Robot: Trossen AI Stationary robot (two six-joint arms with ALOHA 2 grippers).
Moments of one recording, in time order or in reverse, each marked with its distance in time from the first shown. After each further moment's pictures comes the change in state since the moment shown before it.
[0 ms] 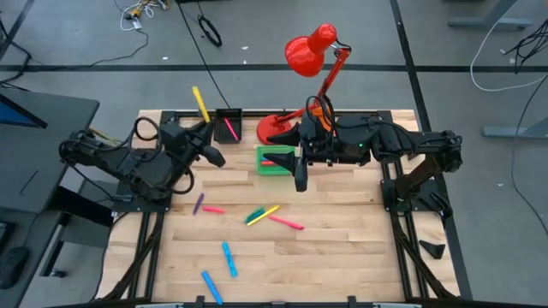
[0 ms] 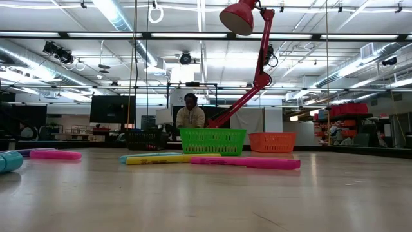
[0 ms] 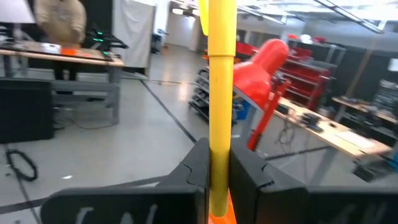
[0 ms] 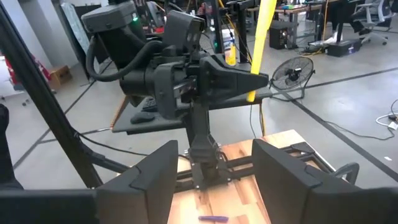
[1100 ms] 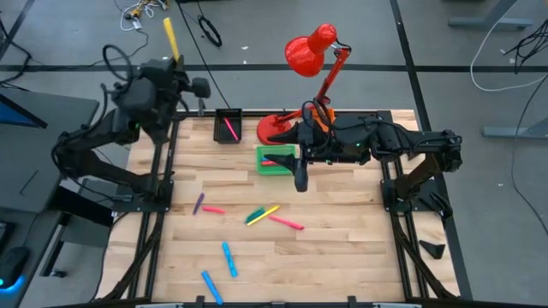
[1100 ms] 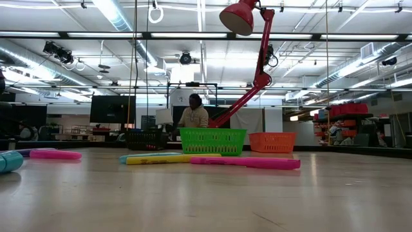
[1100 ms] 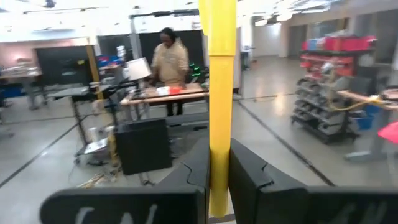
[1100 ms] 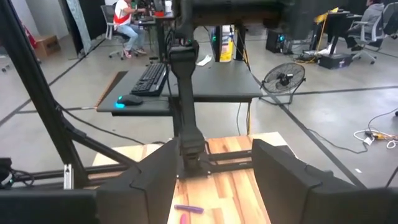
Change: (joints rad) left arm 0.513 0.023 0.232 0.007 0.137 0.516; right arm -0.006 0.000 0.000 -0.049 -0.007 -0.139
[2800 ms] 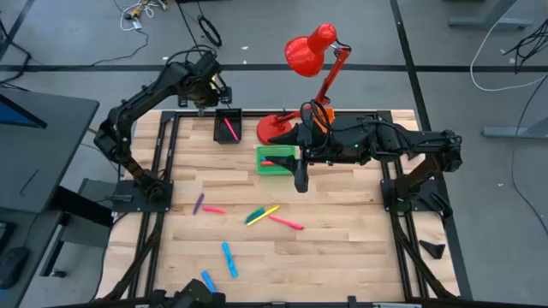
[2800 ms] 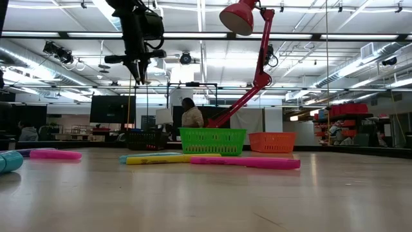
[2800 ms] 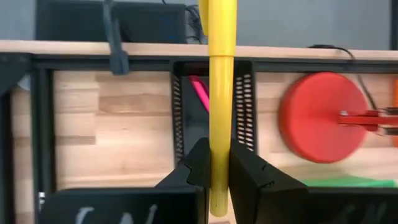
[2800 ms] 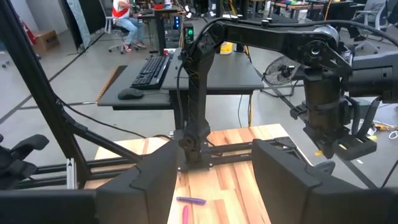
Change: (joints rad) left arm 0.720 0.423 -0.007 -0.885 1.190 -0.864; right arm 0.001 0.000 0.000 -0.024 0.001 0.027
